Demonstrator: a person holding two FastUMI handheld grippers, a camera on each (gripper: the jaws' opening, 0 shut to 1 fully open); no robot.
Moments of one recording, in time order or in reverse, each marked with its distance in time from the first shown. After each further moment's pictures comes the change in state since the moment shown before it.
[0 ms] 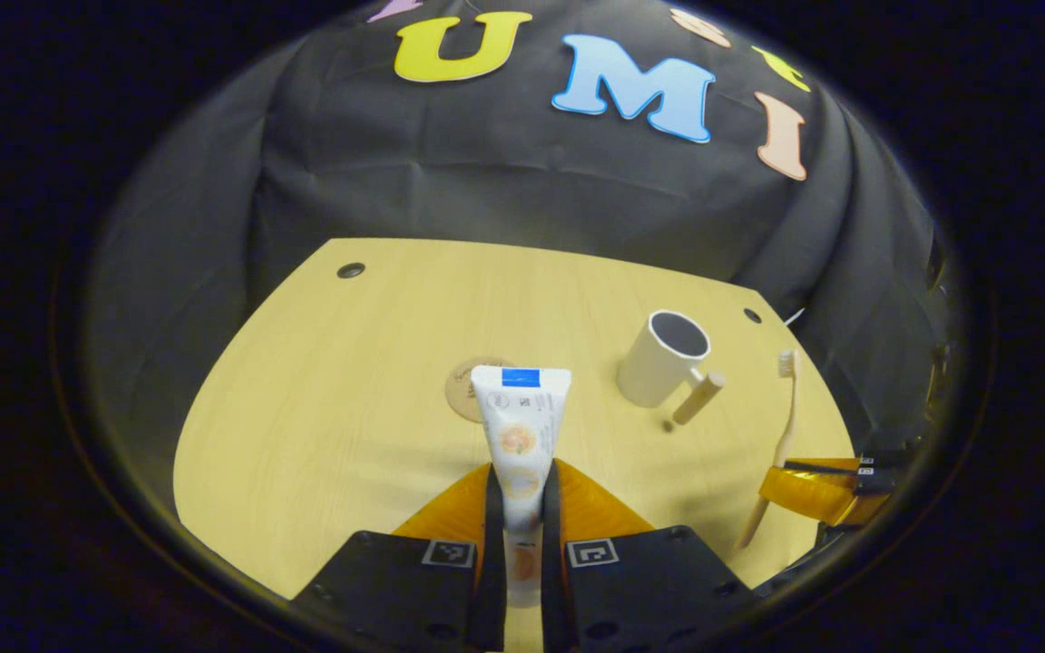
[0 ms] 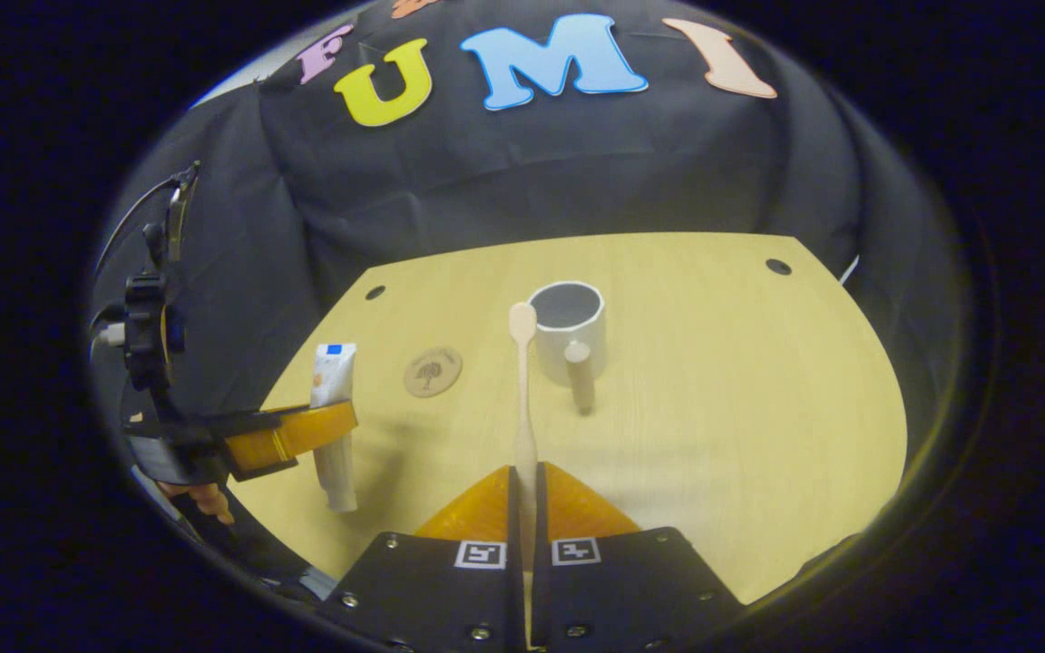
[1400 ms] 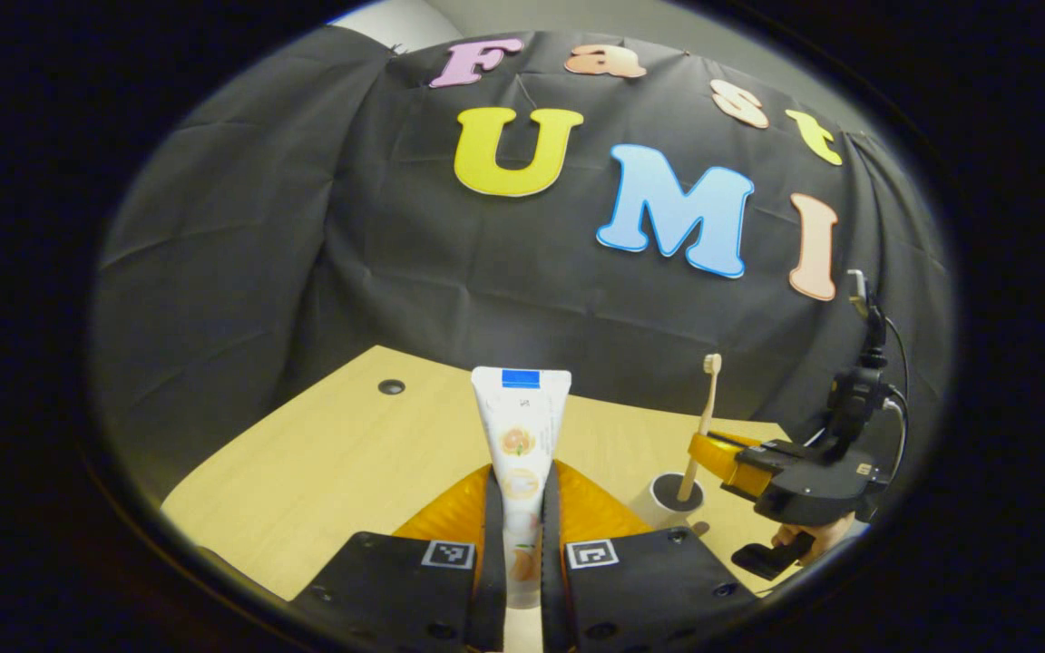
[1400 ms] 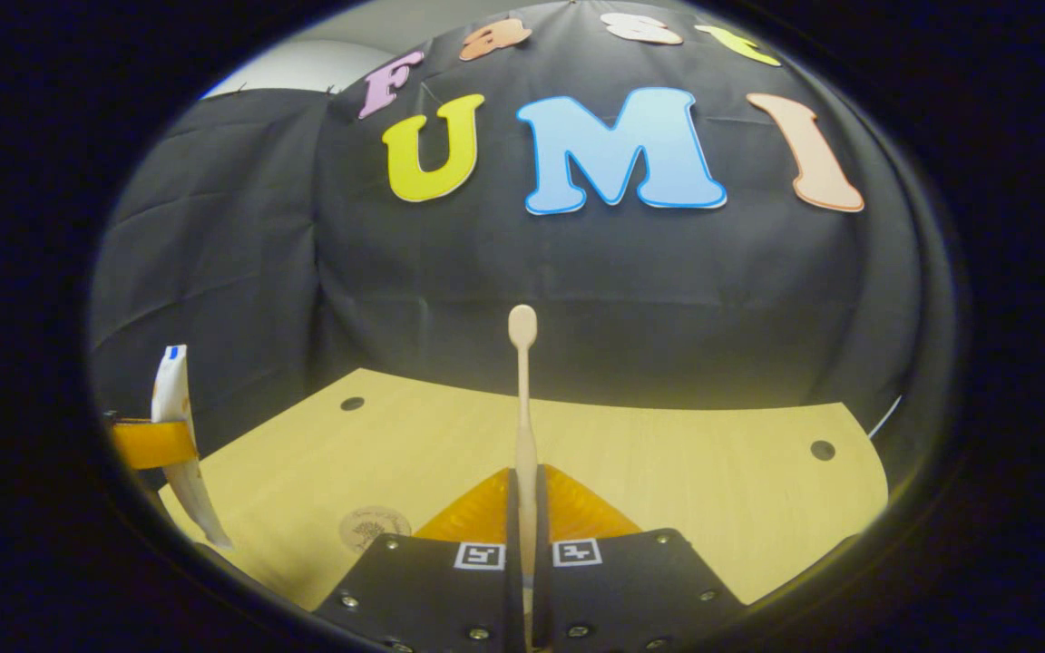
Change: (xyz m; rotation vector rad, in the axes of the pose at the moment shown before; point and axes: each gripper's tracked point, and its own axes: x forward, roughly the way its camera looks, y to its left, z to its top) left arm -0.031 0.011 0.123 -0.106 -0.401 0.115; right arm 0.118 -0.013 0.171 -0.225 -0.391 0.031
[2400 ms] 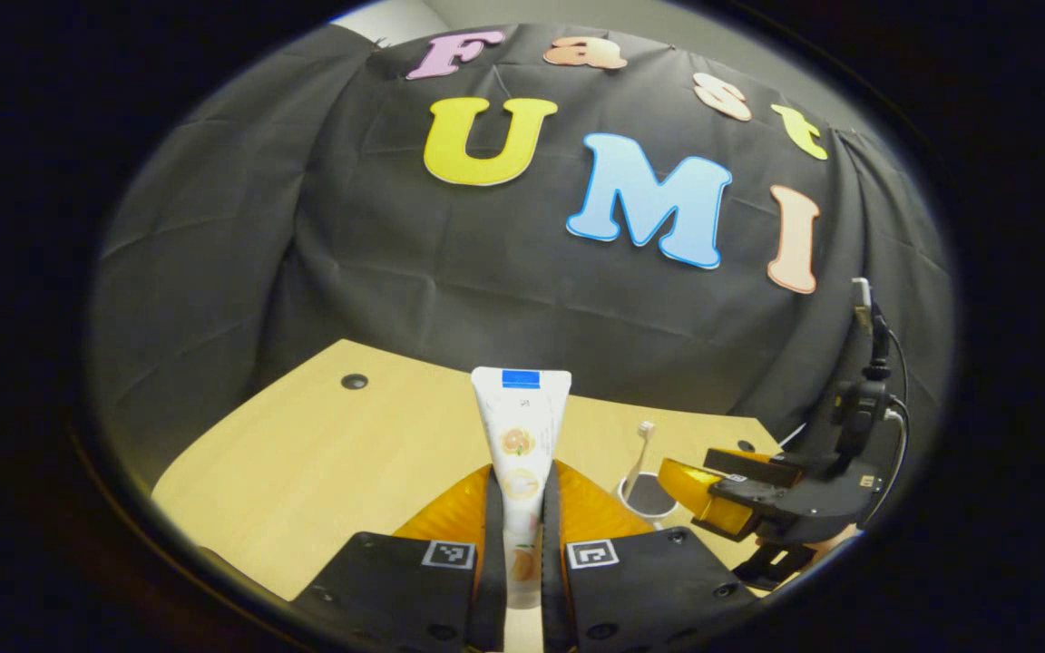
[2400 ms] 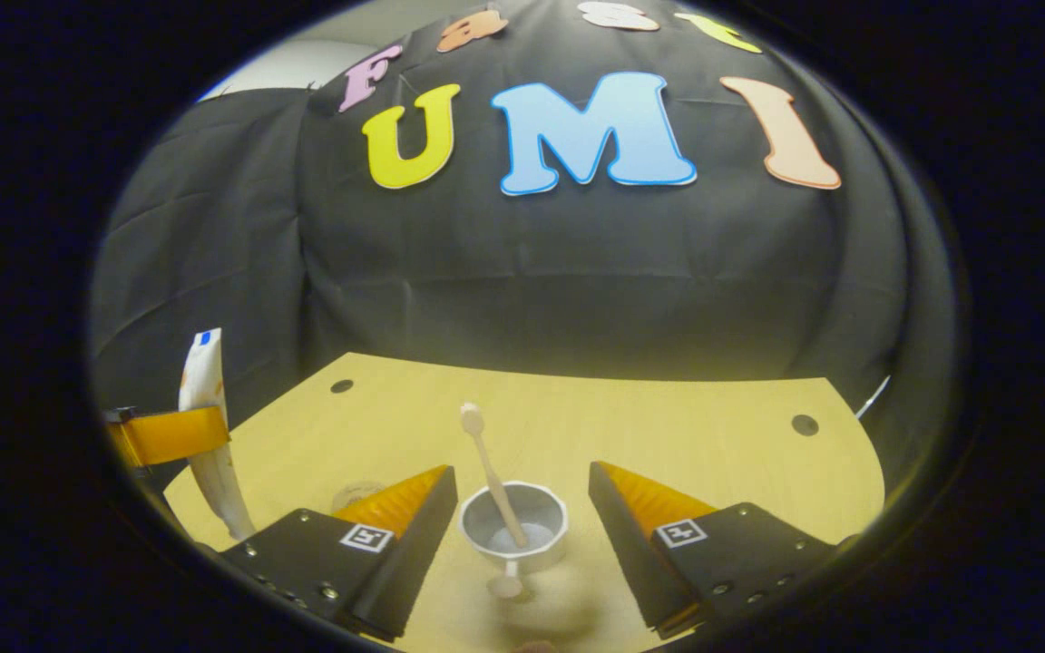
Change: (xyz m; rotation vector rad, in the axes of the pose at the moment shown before) left arm 0.028 -0.048 -0.009 -0.010 0.020 -0.107; right arm -0.036 -0.030 -0.016 0.042 0.064 -0.049
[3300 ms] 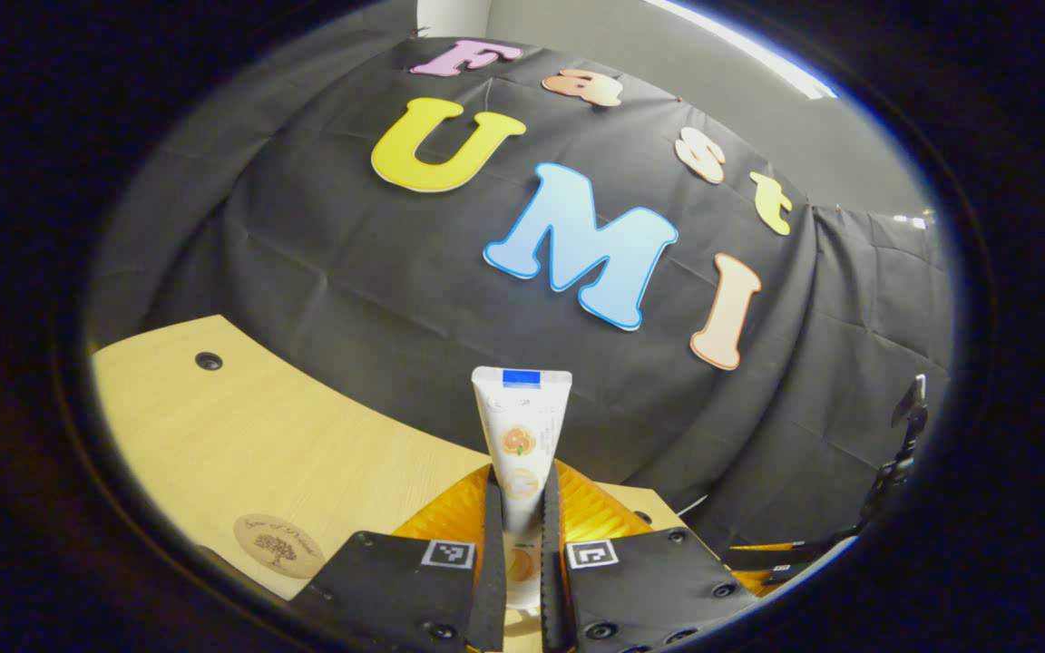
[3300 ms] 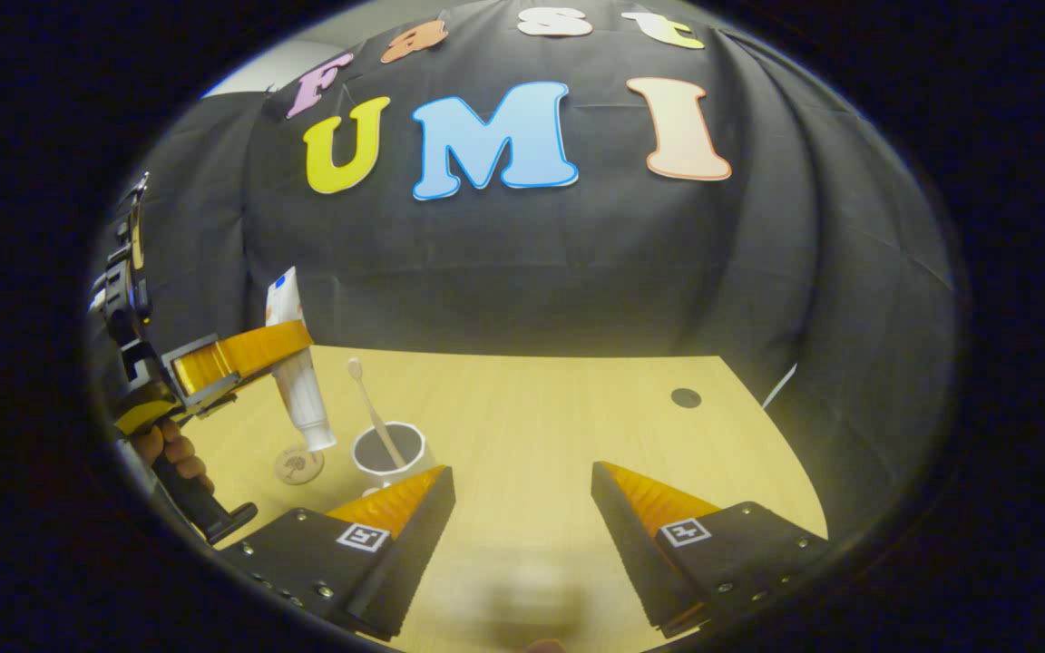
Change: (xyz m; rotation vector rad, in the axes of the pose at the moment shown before) left arm 0.091 -0.110 0.007 -0.191 -0.205 -0.295; right arm -0.094 -0.101 -0.034 0.028 0.052 -0.191
